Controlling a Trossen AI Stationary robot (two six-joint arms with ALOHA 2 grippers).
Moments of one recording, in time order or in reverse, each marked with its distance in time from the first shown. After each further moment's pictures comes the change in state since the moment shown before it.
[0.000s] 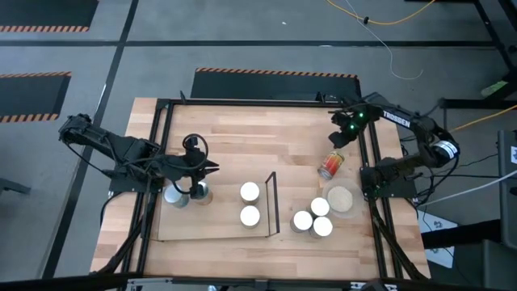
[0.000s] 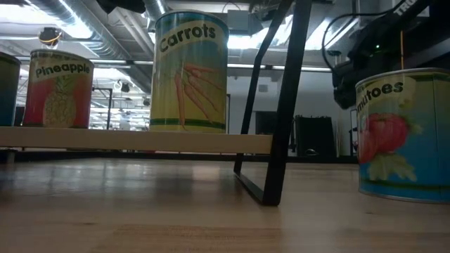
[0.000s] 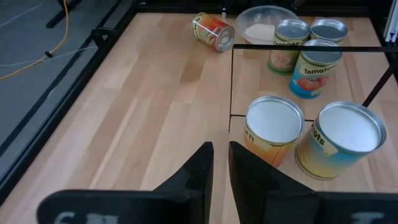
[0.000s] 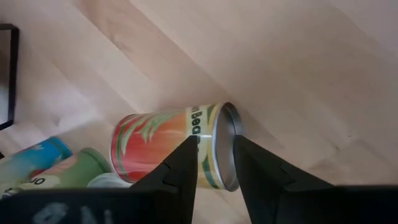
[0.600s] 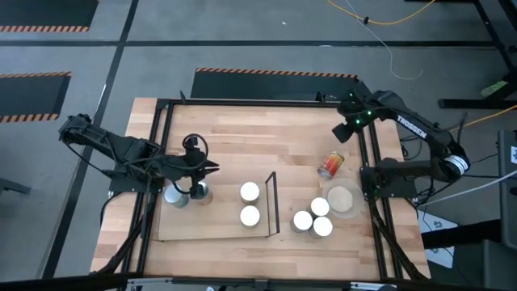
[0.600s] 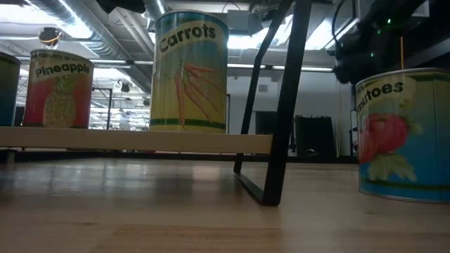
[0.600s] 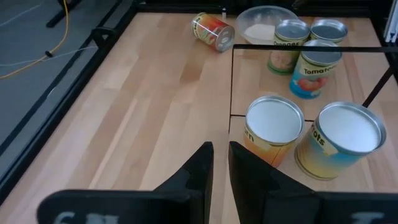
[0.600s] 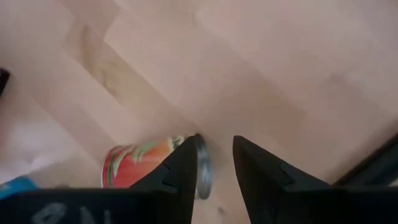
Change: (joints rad) left arm 0.000 0.000 0.000 0.000 0.000 0.000; right arm 0.020 -0.174 0.077 0.004 0.146 0.053
